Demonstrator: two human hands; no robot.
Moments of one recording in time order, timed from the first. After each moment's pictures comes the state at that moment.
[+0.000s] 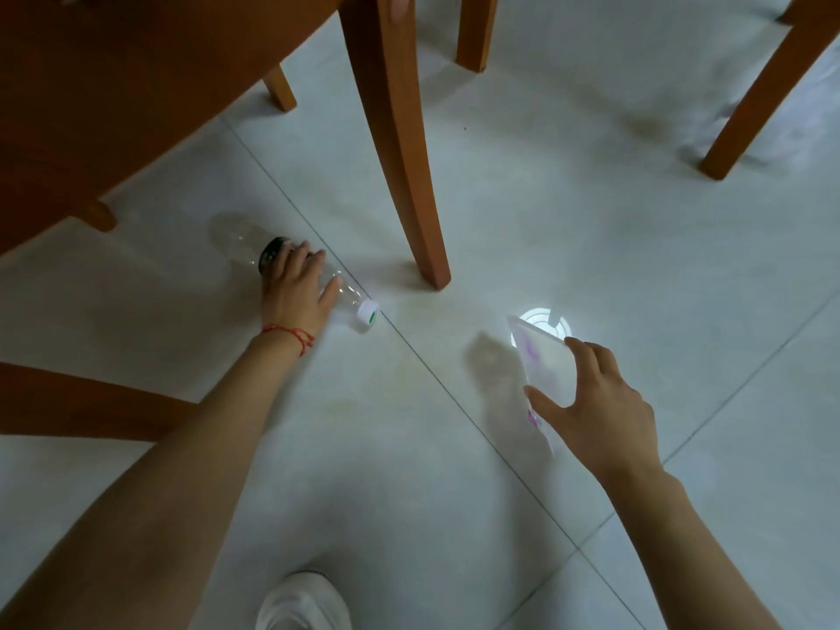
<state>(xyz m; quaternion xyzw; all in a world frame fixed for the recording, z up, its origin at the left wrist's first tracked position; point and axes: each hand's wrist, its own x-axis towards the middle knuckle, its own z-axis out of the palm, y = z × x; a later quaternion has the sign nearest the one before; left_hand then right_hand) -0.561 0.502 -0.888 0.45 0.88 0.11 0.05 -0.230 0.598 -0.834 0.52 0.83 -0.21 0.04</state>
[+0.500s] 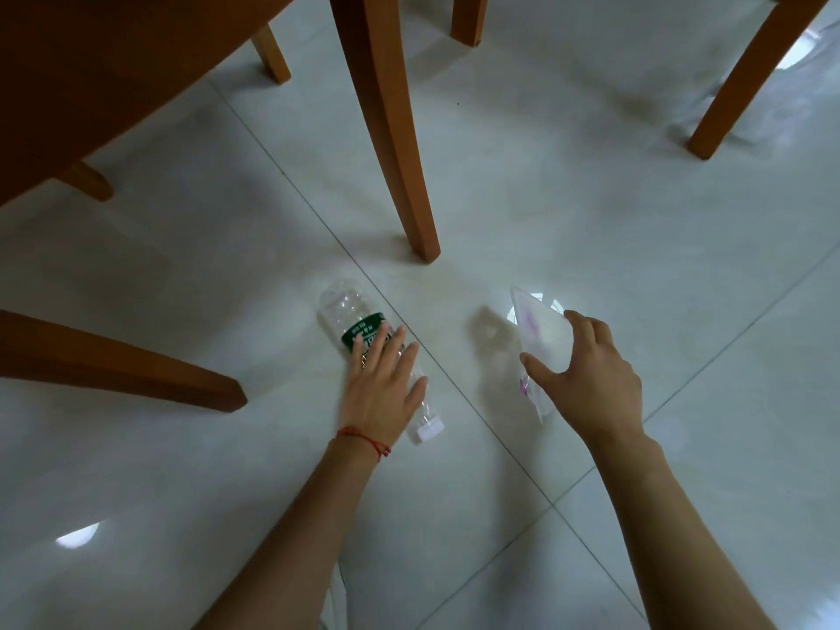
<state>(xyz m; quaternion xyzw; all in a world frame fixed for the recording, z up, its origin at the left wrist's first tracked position) -0.391 0.452 -0.900 0.56 0.82 0.04 0.09 -0.215 0.604 -0.834 0.54 0.81 -0.24 0.02</state>
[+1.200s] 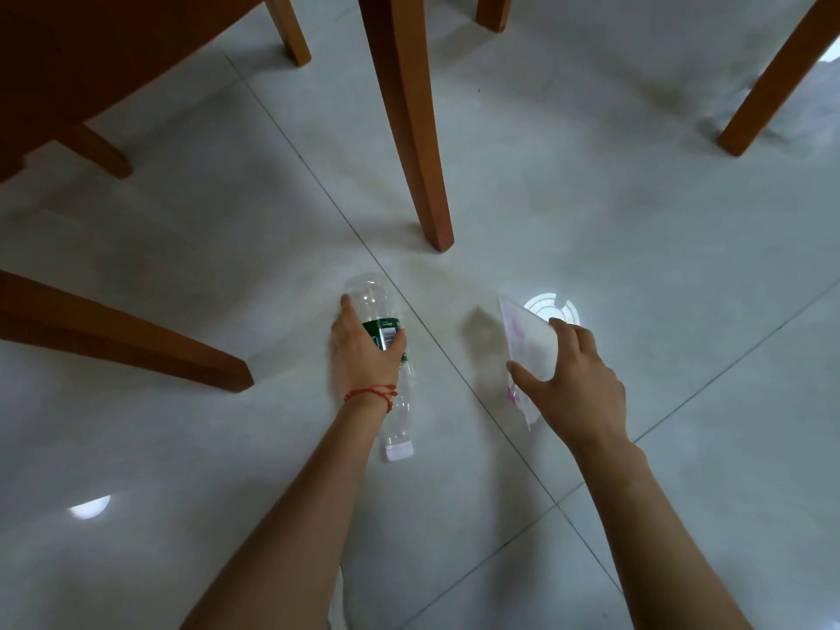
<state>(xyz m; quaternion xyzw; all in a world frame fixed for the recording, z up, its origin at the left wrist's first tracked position) -0.405 0.470 -0.892 0.13 0.93 0.29 0.19 -0.222 0.585 -0.846 0.51 0.83 -0.24 0.04</state>
